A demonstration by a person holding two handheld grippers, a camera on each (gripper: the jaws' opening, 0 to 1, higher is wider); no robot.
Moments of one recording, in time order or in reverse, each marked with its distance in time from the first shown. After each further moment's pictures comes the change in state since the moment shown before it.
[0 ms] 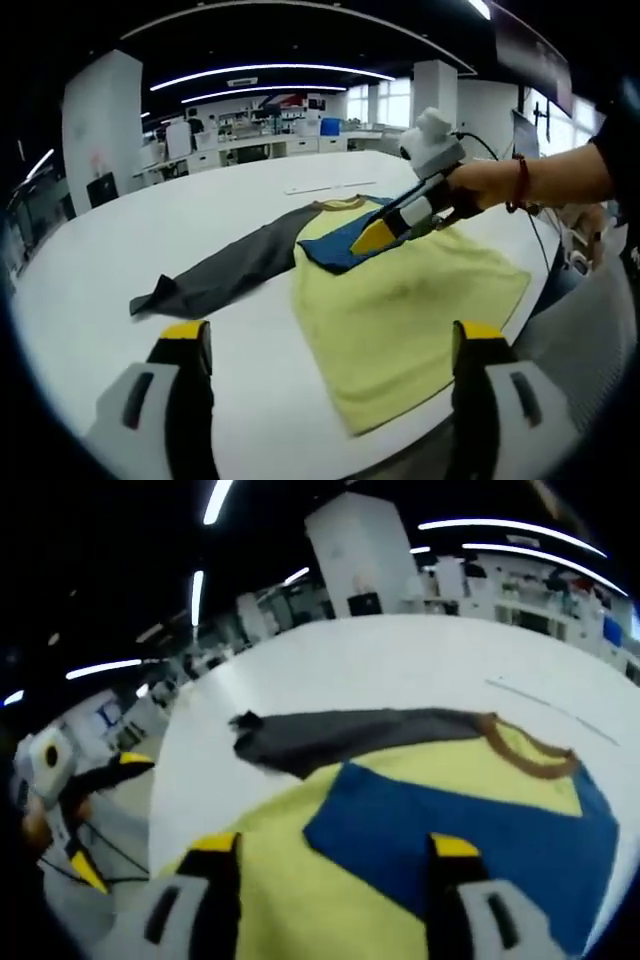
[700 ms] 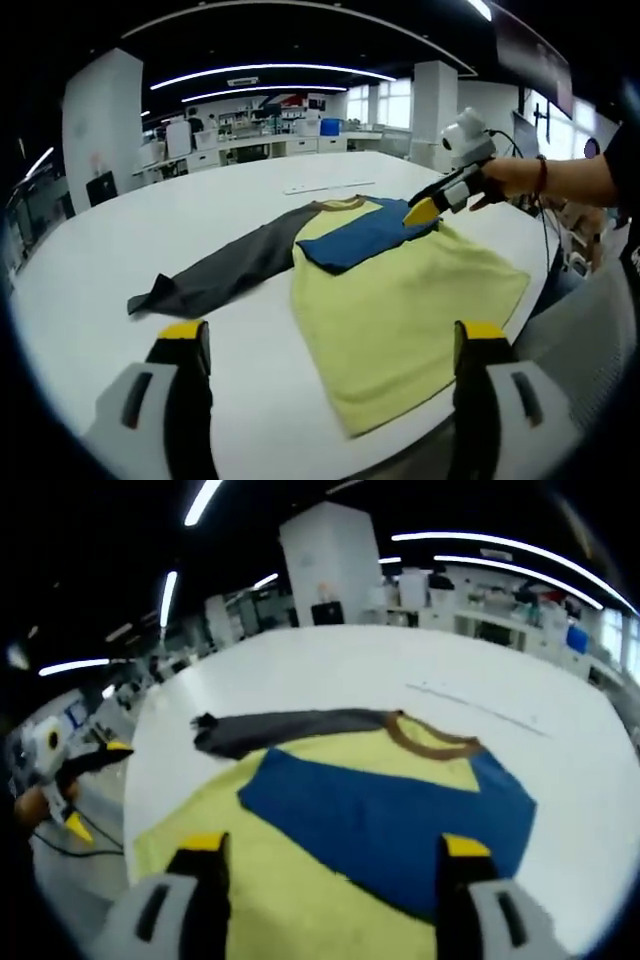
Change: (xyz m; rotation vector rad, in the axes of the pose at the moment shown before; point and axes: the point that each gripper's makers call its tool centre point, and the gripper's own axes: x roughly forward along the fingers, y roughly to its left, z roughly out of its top) left arm 0.005 0.014 -0.011 -0.005 0.005 -0.012; right arm -0.082 -0.071 -0.020 -0.003 -0.020 -0.207
